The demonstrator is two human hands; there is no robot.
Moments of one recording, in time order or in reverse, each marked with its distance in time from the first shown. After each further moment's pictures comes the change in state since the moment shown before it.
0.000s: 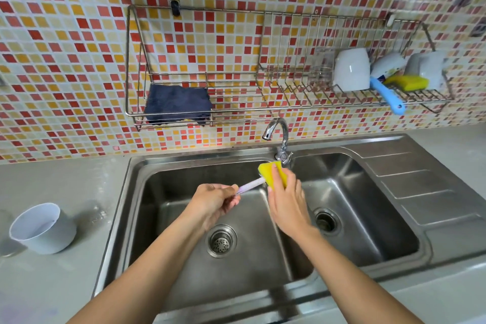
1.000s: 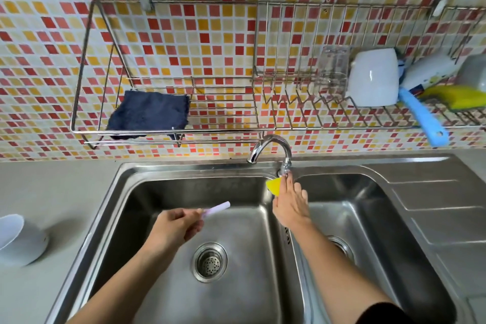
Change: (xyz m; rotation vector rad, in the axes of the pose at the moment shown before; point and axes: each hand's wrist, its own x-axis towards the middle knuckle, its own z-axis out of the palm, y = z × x) left_hand 0.059 -0.029 -0.002 0.095 0.308 0.122; right_hand 0.117 0.094 0.075 -0.104 -0.305 0.016
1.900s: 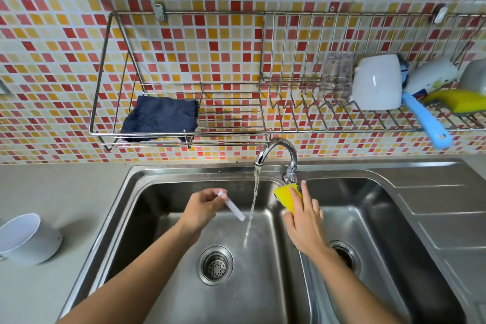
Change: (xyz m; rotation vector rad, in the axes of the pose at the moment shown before) left_hand 0.025 0.014 0.030 0.179 -0.137 0.123; right_hand -0.052 0.011 -0.005 0.275 0.208 -0.081
